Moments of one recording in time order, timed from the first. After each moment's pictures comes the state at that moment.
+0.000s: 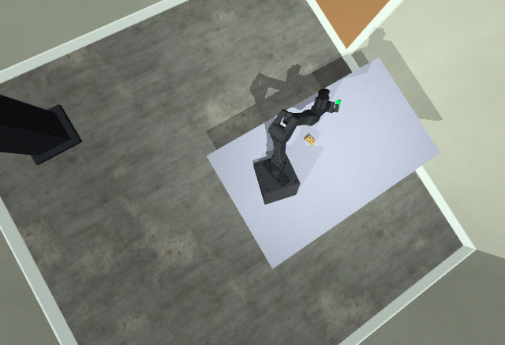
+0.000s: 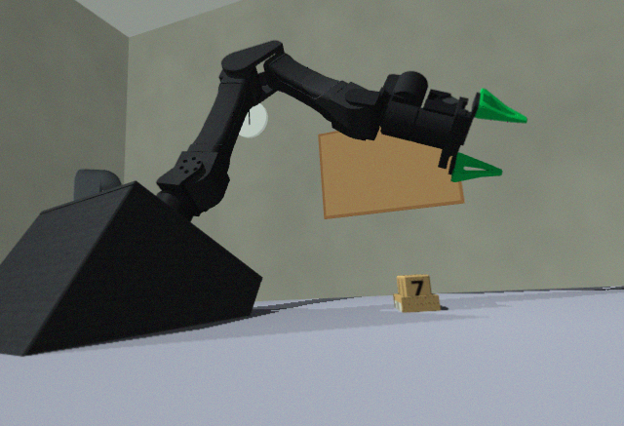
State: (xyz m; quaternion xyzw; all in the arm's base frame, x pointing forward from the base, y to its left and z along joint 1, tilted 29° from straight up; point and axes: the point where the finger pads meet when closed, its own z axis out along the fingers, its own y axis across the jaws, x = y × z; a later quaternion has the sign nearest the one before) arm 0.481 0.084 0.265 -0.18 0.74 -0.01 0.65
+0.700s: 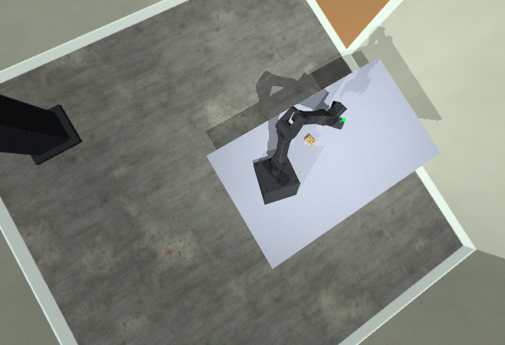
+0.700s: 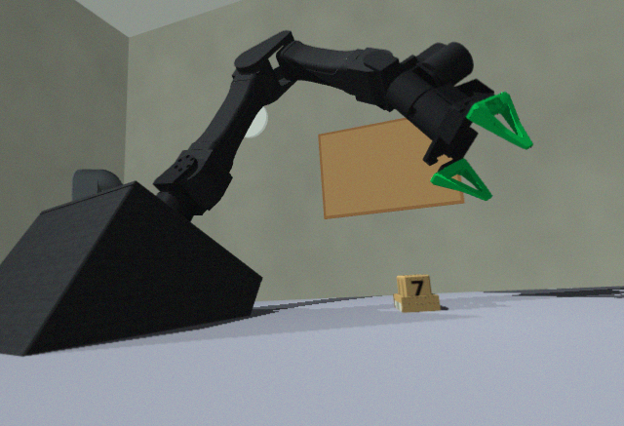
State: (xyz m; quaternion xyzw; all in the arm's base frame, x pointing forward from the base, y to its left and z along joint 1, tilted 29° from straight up) arm 0.460 0.015 0.154 -0.20 0.89 0.03 0.40
